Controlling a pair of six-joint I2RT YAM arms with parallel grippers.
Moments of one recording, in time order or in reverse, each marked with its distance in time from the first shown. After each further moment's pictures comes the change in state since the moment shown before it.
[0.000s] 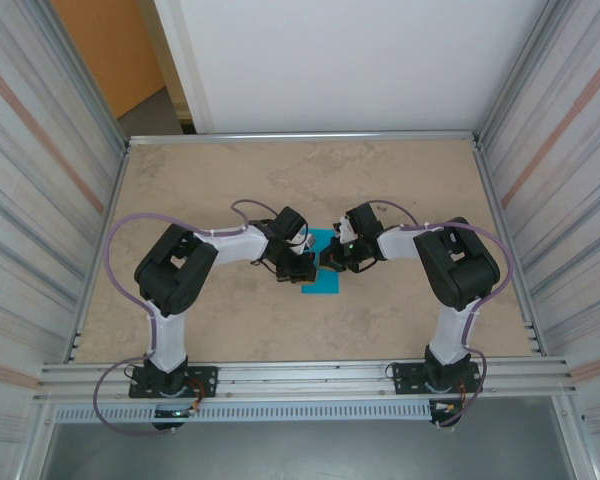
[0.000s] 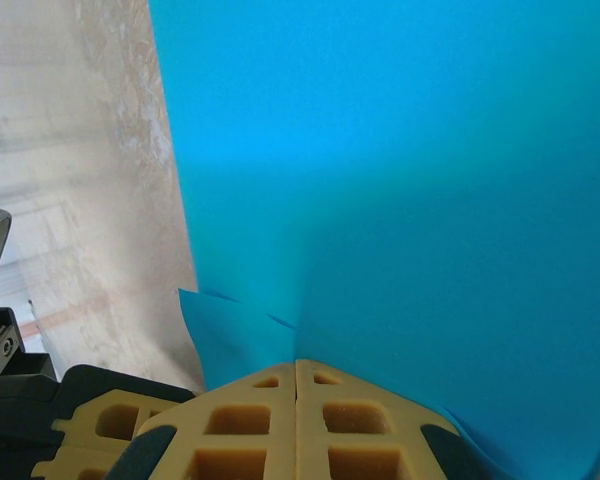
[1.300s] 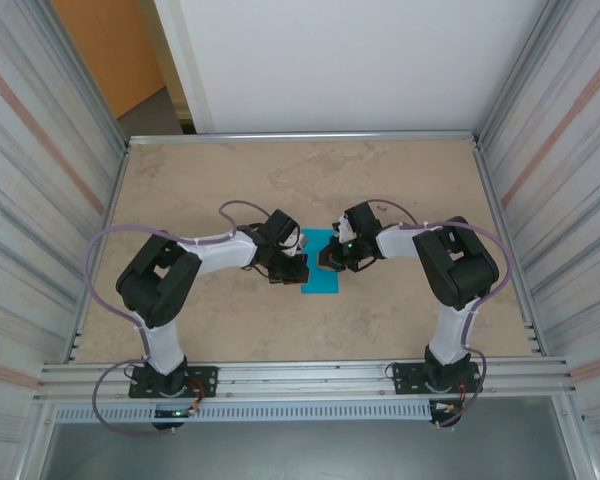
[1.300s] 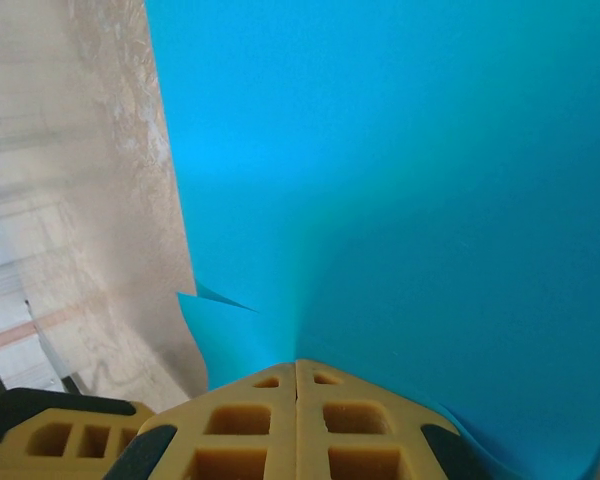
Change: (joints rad) left arm 0.001 -0.120 -0.110 0.042 -0.061 -0.015; right arm 0.002 0.004 0.027 -0.034 0.003 0.004
